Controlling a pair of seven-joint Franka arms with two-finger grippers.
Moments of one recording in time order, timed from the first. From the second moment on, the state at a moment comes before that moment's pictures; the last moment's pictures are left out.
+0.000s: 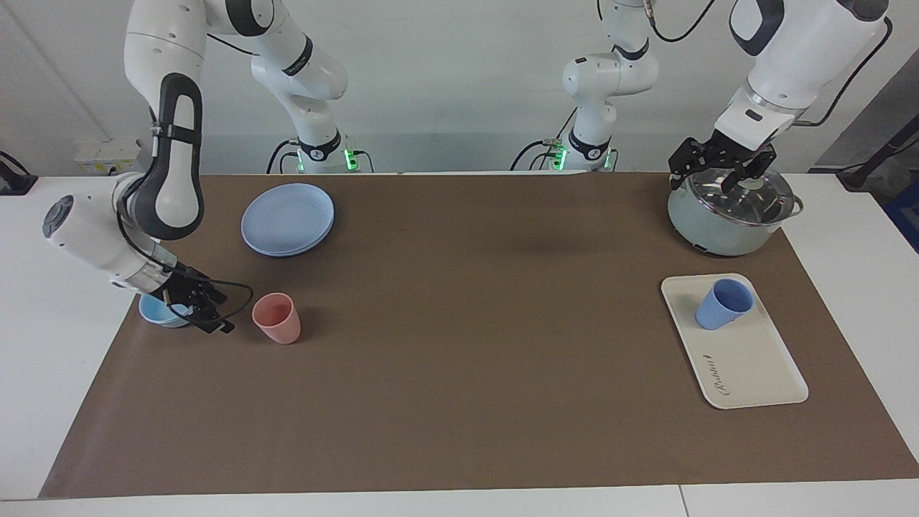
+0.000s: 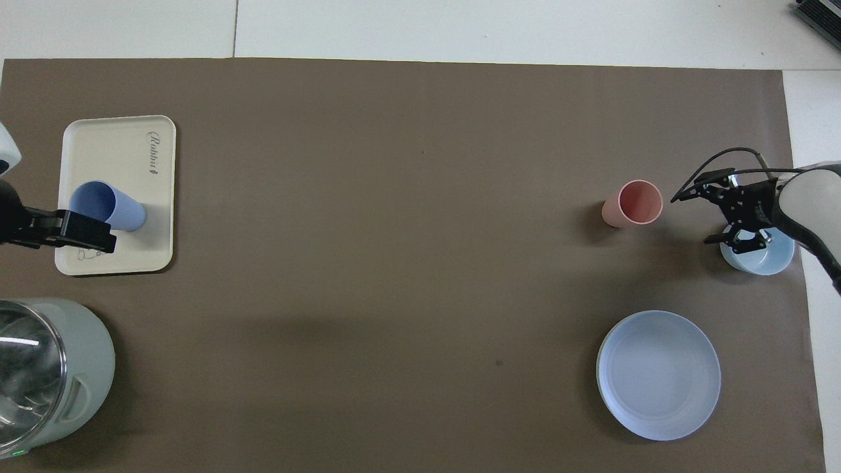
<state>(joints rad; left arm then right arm) 0.06 -0.07 -0.10 -1.67 -0.05 1.53 0.08 -0.33 0.32 0.05 -1.87 0.28 2.08 0.48</state>
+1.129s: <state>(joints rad) 0.06 -0.07 -0.10 -1.67 -0.04 1.54 0.08 0.05 -0.05 0.06 -1.94 0.00 1.88 0.18</state>
